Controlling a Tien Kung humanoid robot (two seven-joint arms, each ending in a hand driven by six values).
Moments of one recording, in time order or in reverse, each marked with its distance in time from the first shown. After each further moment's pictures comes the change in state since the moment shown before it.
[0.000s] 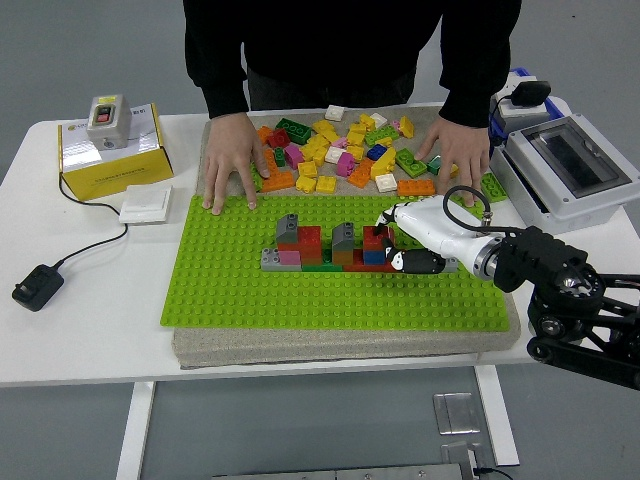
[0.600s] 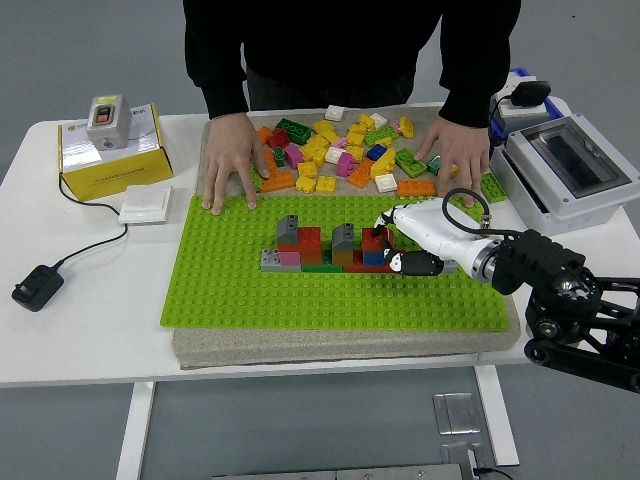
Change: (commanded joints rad) left arm 0.001 0.001 0.005 0.000 -0.004 -0.001 -0.001; right arm -0.008 0.011 -0.017 -0.011 0.011 -0.006 0.005
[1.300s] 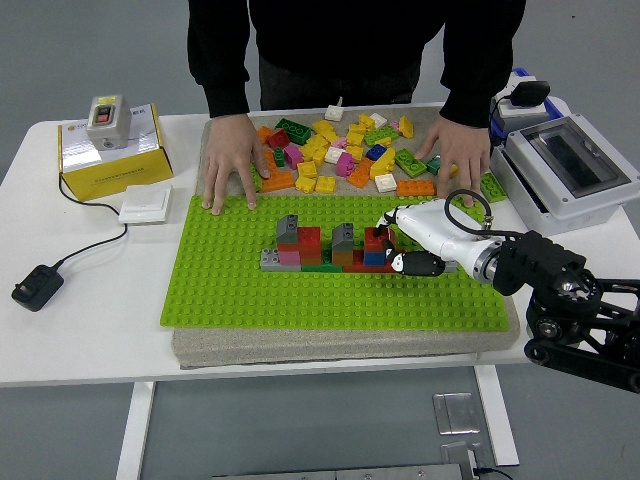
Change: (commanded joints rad) left arm 0.008 -0.002 0.012 0.000 -0.013 -0.001 -0.003; right arm -0.007 0.005 0.003 -0.017 0.008 -0.005 0.008
